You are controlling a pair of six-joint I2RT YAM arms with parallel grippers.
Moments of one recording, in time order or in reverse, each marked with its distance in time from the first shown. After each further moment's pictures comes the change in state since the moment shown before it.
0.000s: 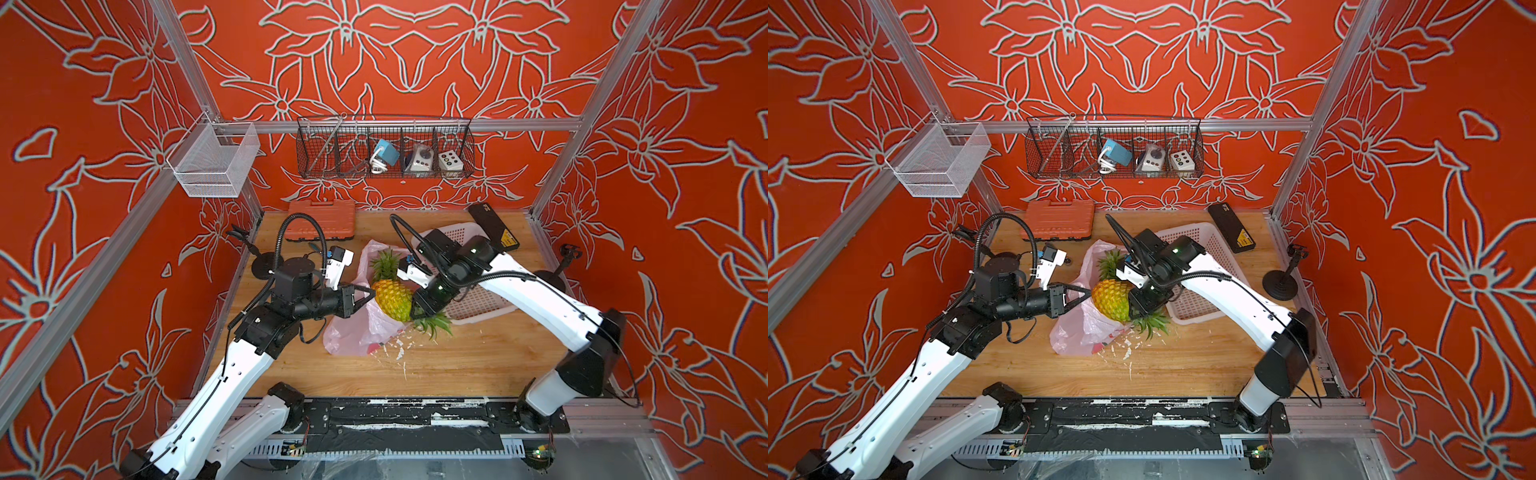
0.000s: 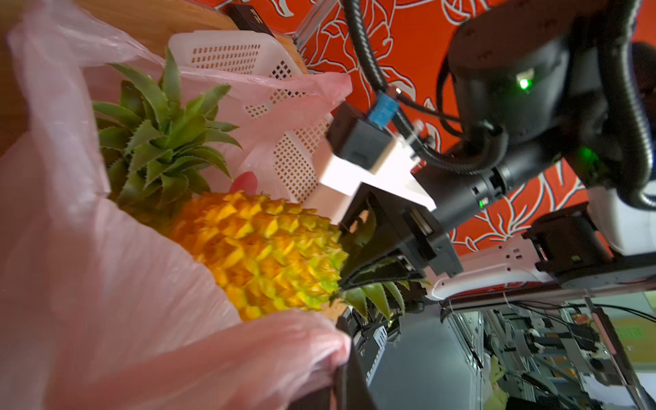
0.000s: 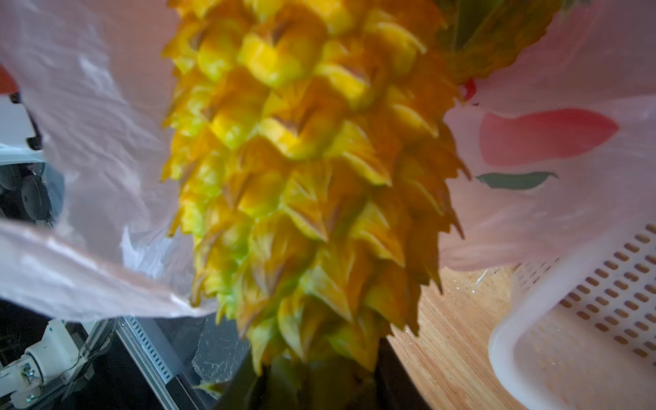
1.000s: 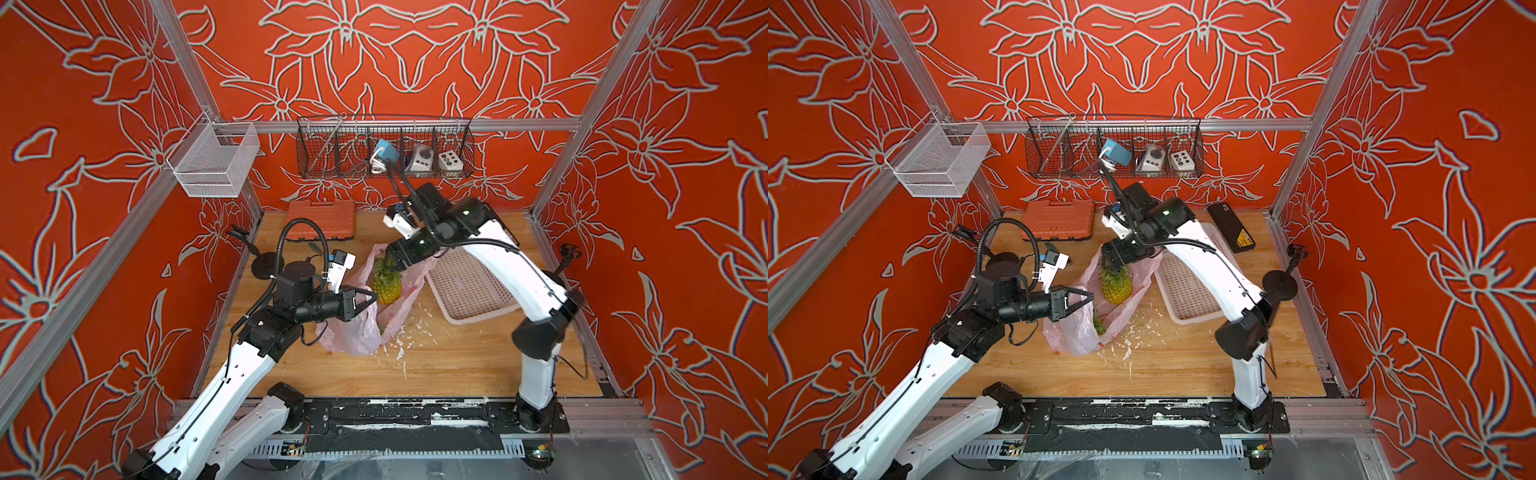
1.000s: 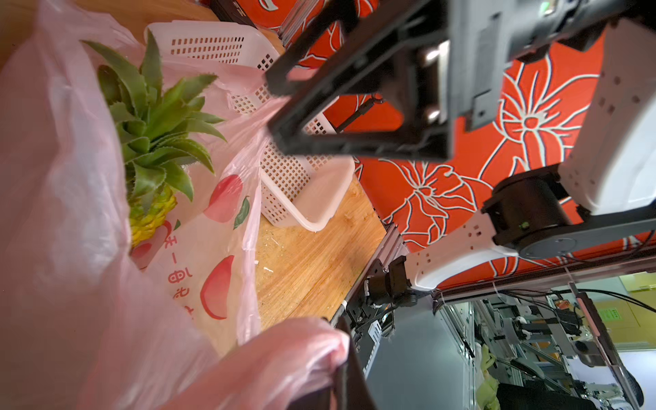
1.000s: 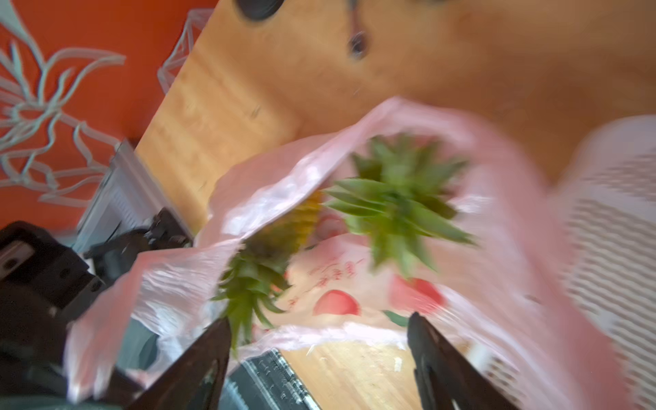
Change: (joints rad) left arm -0.001 -0.019 -0.056 0.072 0.020 -0.016; right arm -0.082 0.153 0.476 0.006 0.140 0.087
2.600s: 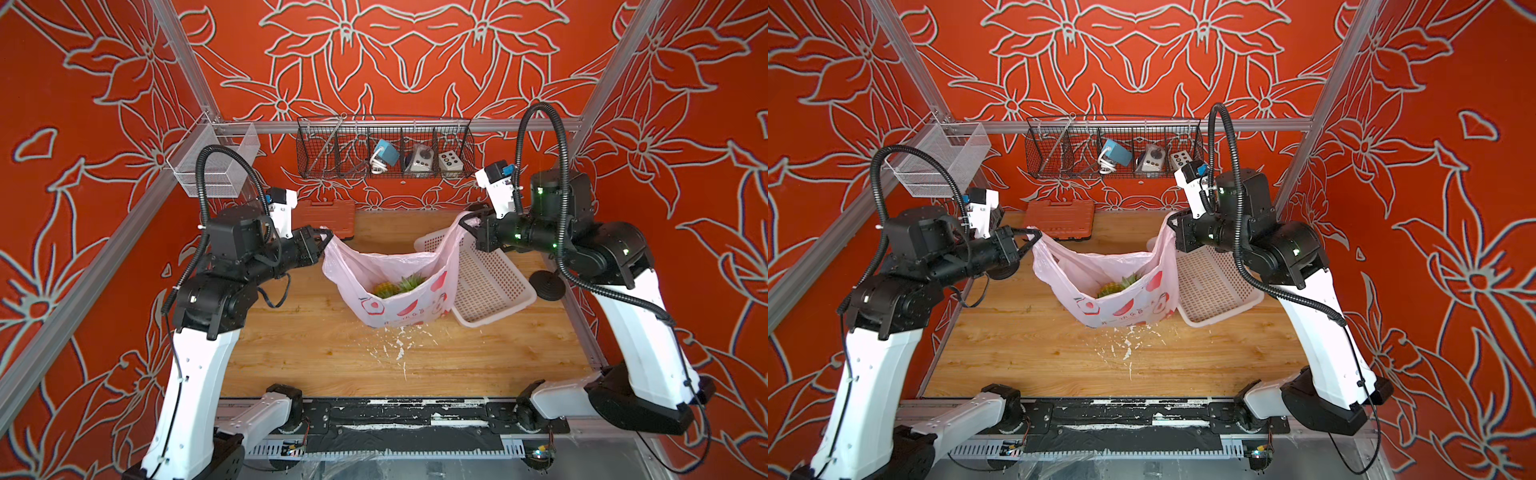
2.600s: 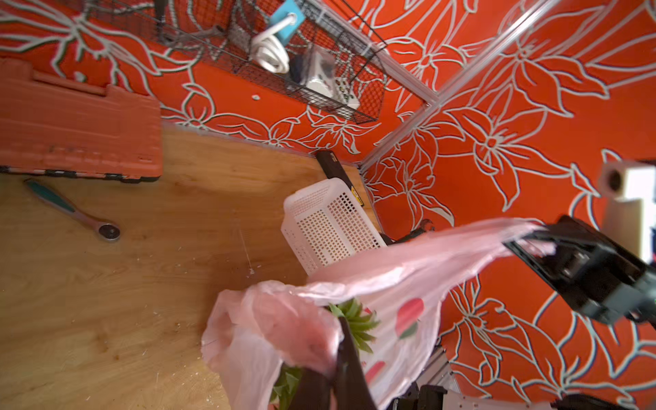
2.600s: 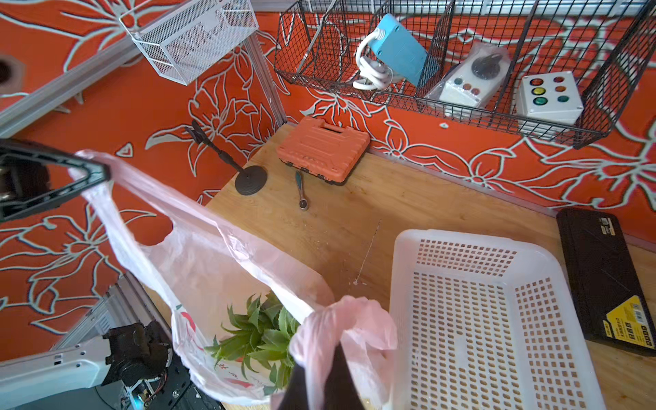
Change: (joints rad) left arm 0.296 0.267 0.781 -0.510 -0.214 0.019; right arm -0.133 -0.432 -0.097 0.157 0.073 0.010
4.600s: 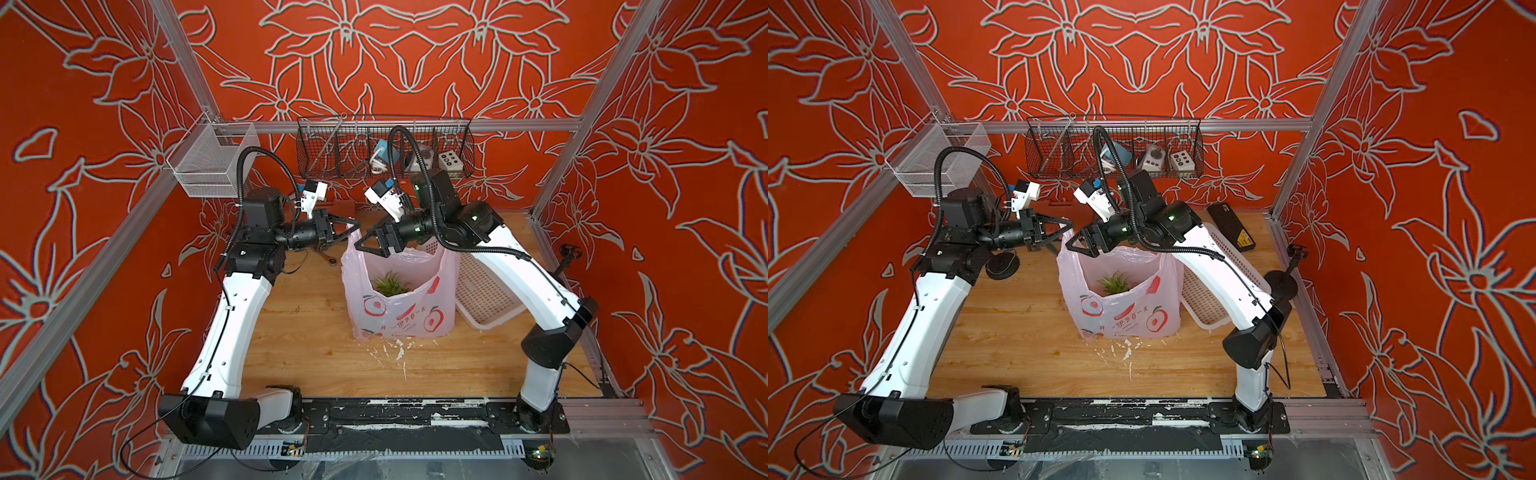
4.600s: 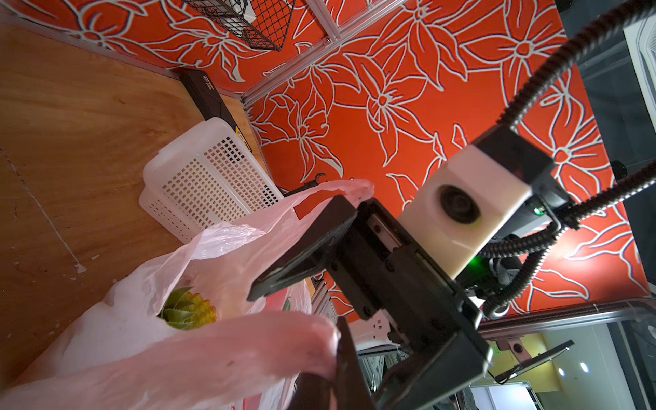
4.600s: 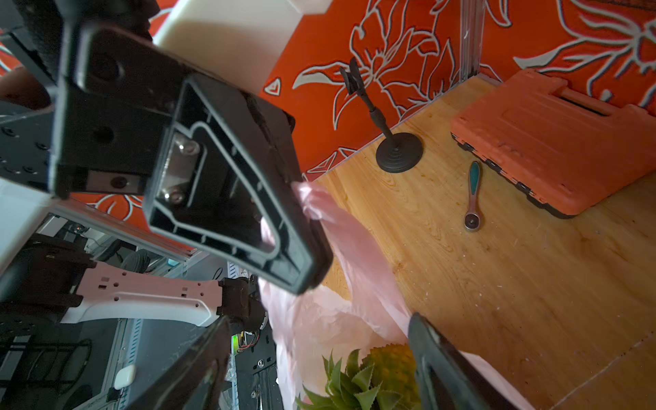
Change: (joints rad) left arm 0.064 0.150 -0.208 0.475 0.621 -0.252; right arm 0.198 0.485 0.150 0.278 -0.464 -0.014
